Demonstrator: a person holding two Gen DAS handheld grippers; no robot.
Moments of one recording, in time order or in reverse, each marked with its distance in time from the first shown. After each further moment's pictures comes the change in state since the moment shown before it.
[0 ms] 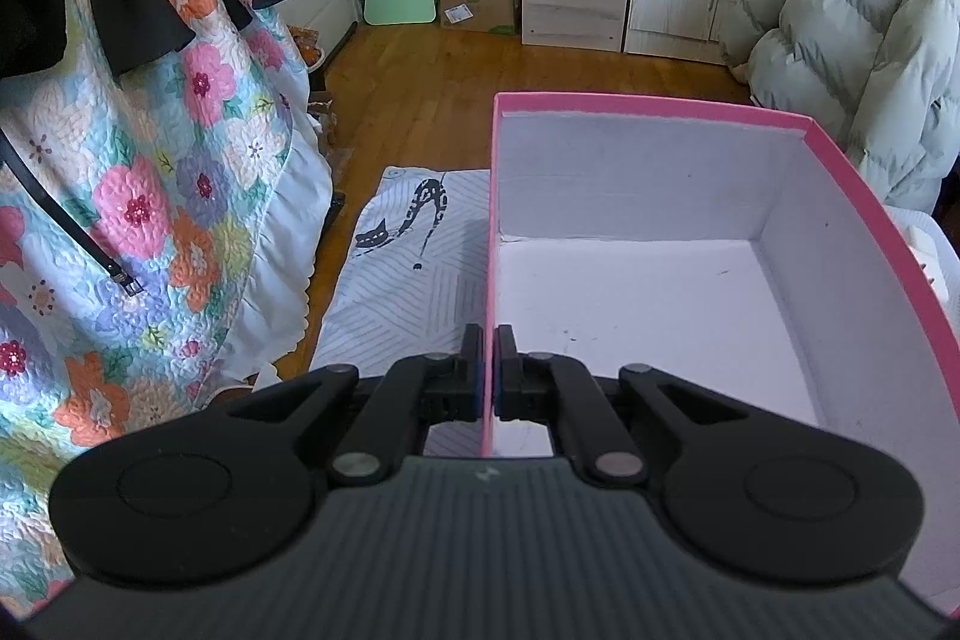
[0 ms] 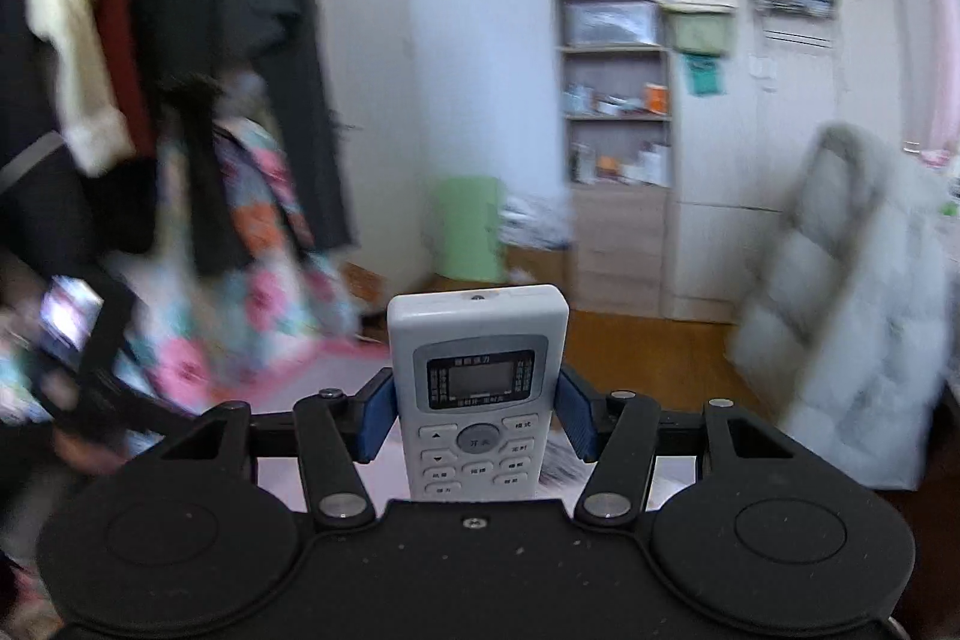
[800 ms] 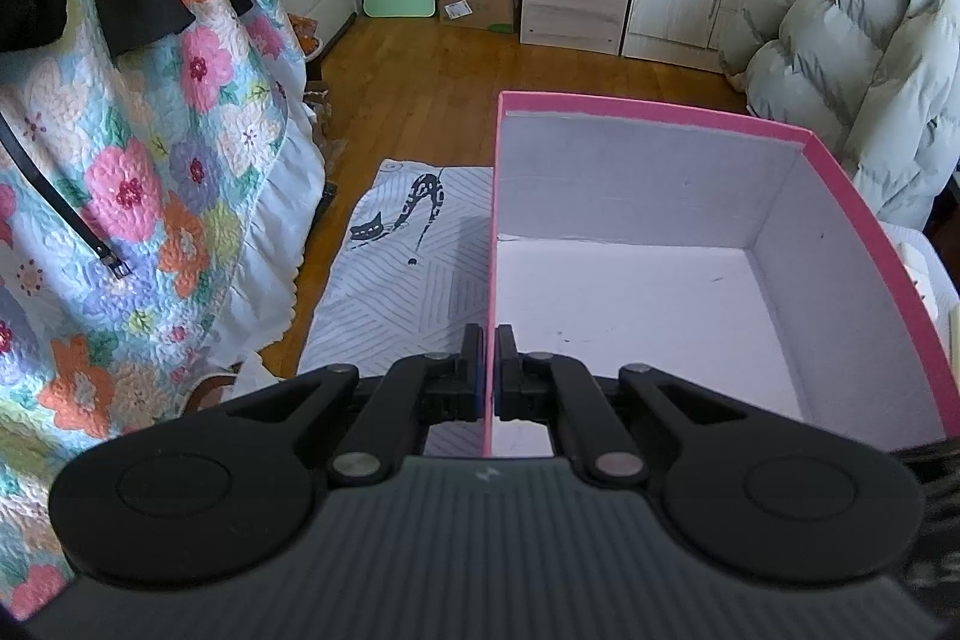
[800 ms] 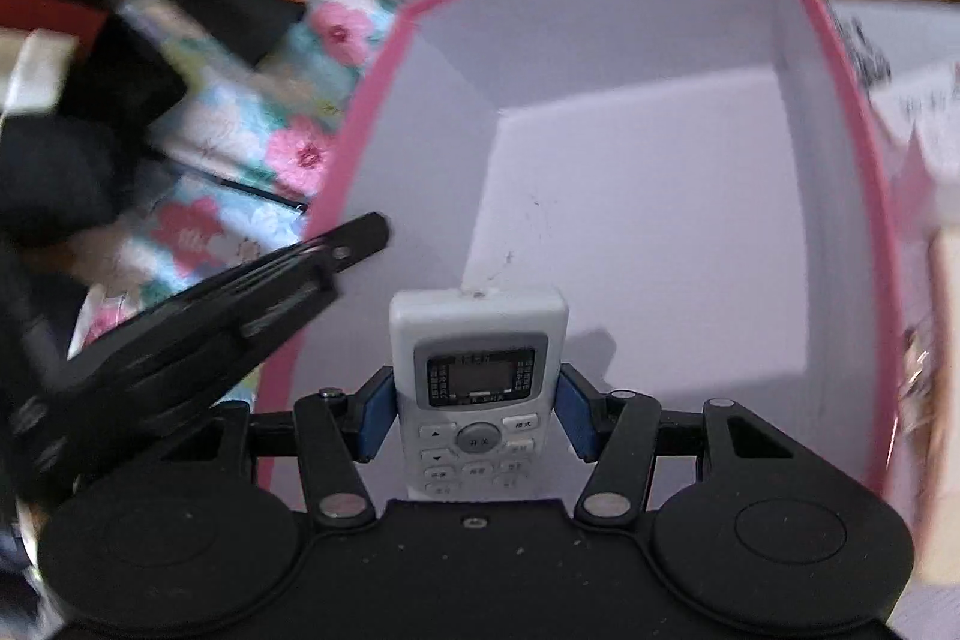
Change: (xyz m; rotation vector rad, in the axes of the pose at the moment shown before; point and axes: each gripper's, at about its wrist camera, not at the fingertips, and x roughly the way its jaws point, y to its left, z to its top) left arm 0.004 0.011 0.000 -0.043 0.006 -0.032; right arm 0.180 0.049 -0.073 0.519 0.775 0.302
